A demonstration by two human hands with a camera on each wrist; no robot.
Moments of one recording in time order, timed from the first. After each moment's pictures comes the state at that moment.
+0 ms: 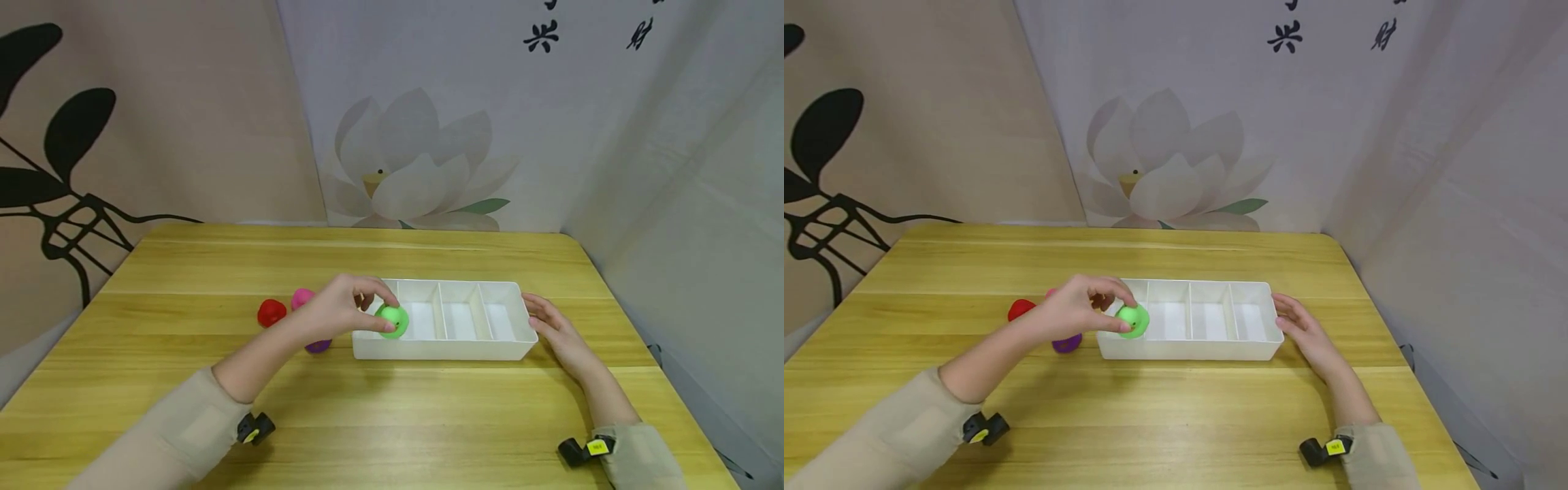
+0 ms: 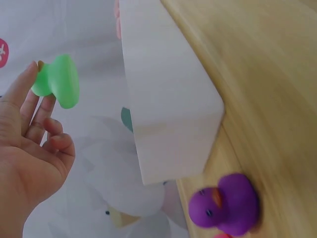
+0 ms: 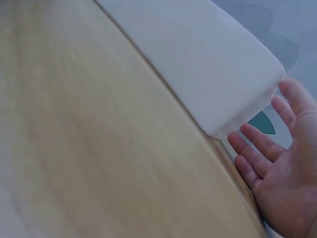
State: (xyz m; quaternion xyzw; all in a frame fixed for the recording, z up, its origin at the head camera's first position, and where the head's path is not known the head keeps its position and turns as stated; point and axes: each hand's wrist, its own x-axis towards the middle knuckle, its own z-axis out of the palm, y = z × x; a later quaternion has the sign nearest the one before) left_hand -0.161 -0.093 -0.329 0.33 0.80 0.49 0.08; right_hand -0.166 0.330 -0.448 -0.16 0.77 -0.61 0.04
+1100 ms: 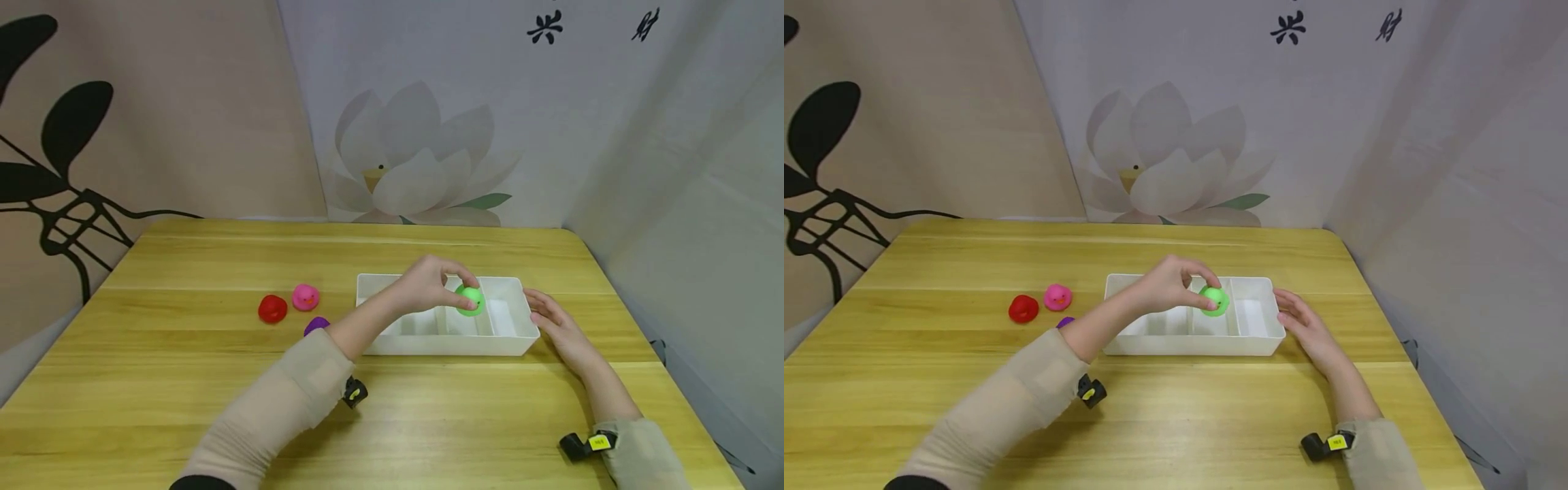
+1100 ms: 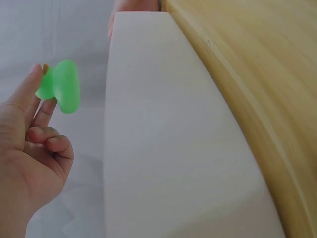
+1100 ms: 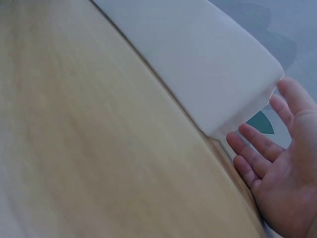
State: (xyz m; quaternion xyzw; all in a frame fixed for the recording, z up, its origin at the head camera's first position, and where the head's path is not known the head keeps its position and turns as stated) left_hand -0.207 0.018 -0.344 0.35 0.79 0.49 0.11; right_hand -0.168 0.329 -0.449 -0.18 0.77 -0.61 0.03
